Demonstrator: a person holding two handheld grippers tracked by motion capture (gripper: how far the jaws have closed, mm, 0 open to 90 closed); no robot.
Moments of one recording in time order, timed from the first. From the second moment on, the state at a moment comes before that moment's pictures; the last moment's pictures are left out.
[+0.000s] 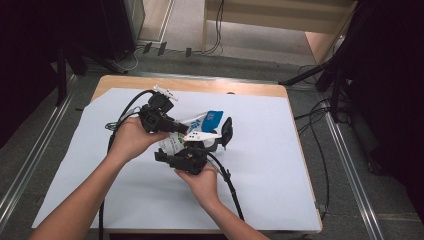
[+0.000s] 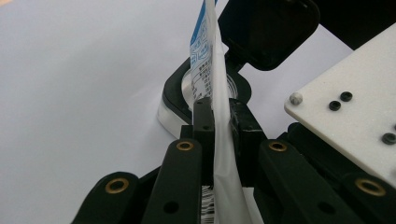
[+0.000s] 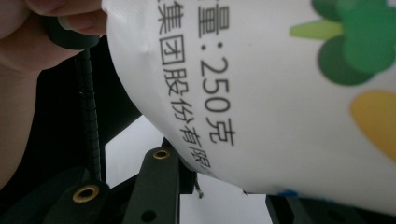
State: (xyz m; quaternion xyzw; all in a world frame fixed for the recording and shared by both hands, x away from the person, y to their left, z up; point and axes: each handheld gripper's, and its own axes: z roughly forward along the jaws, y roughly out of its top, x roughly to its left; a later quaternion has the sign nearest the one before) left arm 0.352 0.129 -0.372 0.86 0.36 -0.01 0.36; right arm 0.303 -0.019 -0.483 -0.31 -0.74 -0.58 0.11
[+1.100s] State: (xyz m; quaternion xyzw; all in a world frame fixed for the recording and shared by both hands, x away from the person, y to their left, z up) left arm 0.354 0.123 -0.369 0.86 0.36 0.00 0.36; right arm 0.306 -0.021 -0.478 -0.31 -0.73 -0.59 0.12
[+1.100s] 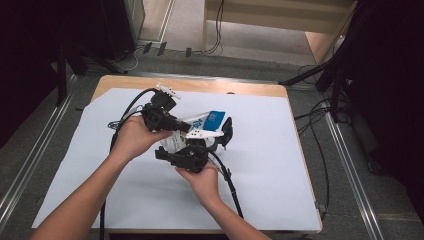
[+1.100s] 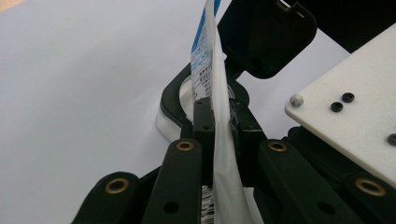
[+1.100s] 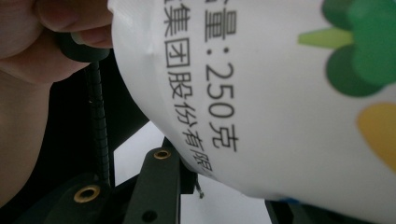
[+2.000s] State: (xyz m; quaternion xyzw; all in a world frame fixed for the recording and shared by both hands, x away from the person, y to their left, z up) left arm 0.355 0.119 -0.360 0.86 0.35 0.00 0.36; right arm 0.308 -0.022 -0.473 -0.31 -0.73 -0.60 0.14
